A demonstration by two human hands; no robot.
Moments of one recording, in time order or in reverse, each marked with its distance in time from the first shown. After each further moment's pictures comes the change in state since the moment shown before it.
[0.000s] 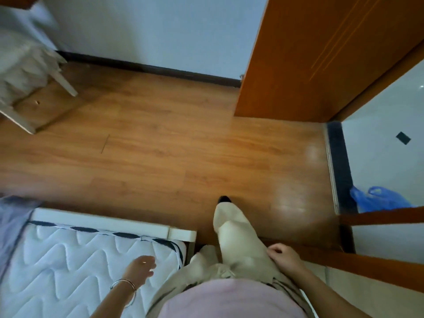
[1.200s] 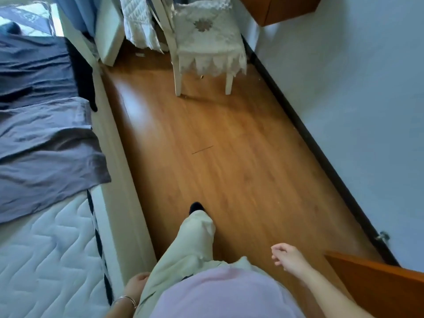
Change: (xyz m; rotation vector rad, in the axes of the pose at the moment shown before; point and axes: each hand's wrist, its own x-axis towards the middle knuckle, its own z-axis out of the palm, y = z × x) left_hand 0.112 0.212 -0.101 -0.707 0.310 -0.397; right_hand 0.261 -0.583 -0.024 -0.731 -0.357 -0.341
